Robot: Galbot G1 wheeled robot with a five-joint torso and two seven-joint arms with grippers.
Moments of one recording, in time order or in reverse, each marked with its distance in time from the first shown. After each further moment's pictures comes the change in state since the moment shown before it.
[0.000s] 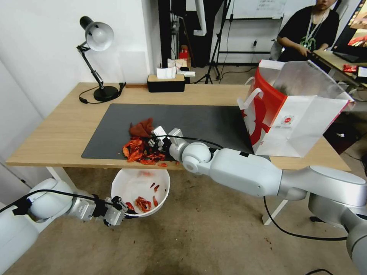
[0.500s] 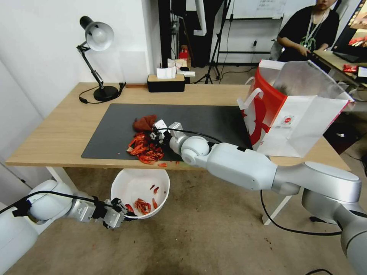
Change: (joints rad) left arm 0.031 -0.013 -0.001 -0.013 0.008 -0.004 0.001; right arm 0.021 0.042 0.017 -0.077 0.005 0.002 -0.012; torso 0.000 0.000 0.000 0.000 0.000
